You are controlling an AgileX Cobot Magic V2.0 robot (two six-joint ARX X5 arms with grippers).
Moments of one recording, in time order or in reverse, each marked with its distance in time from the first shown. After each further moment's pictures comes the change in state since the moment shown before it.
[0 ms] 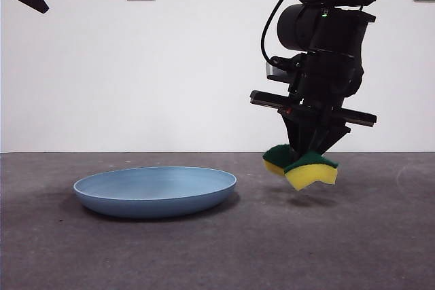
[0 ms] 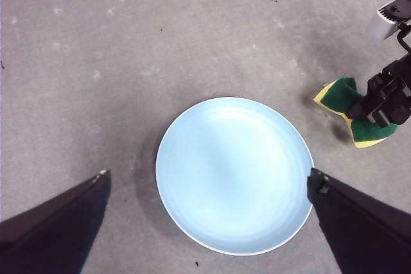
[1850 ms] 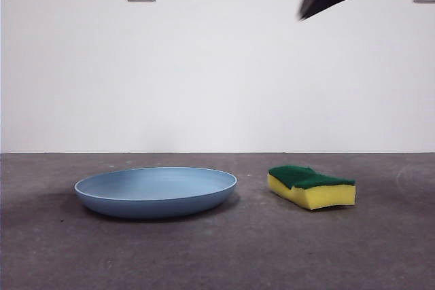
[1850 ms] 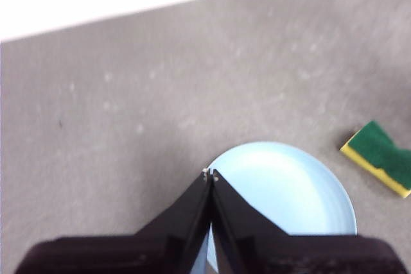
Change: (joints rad) left arm -0.006 -0.181 -0.193 0.243 -0.102 0.064; right arm 0.136 -0.756 -0.386 0.363 0.179 -0.076
